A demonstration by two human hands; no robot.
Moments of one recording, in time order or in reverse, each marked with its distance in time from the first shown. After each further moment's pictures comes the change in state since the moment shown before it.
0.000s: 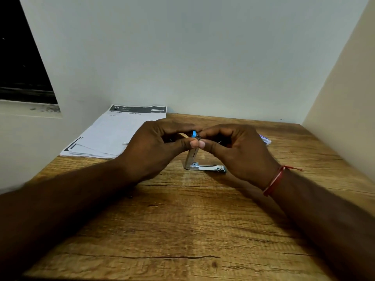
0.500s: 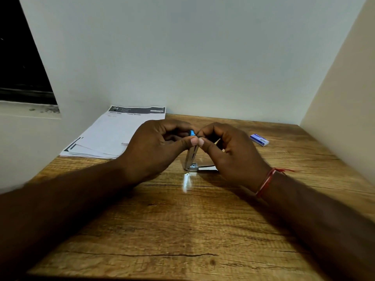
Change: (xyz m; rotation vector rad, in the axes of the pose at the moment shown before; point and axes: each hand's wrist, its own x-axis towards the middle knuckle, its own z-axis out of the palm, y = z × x) left_hand 0.001 0.000 0.006 -0.071 0.053 -0.010; right_hand -0.002 0.000 0.009 -0.179 0.019 -0.096
